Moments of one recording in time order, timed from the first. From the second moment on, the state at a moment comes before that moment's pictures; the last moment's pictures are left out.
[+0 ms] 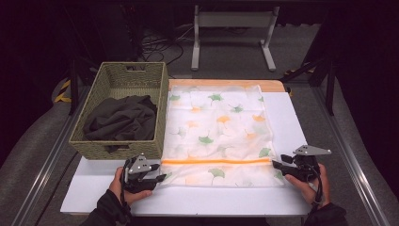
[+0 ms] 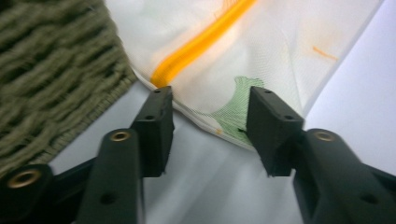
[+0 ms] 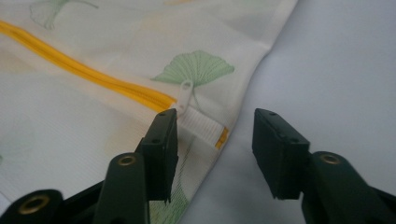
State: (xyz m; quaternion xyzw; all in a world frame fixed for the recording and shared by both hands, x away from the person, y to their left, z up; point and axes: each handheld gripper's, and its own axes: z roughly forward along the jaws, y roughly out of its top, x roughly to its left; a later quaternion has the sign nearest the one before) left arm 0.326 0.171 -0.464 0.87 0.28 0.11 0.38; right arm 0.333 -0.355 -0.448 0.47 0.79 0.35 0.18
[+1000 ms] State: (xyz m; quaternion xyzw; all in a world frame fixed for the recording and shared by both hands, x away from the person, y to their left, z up) left arm 0.340 0.167 -0.463 0.87 0.28 0.13 0.38; right arm 0.342 -0.355 -0.450 0.46 0.78 0.38 0.18
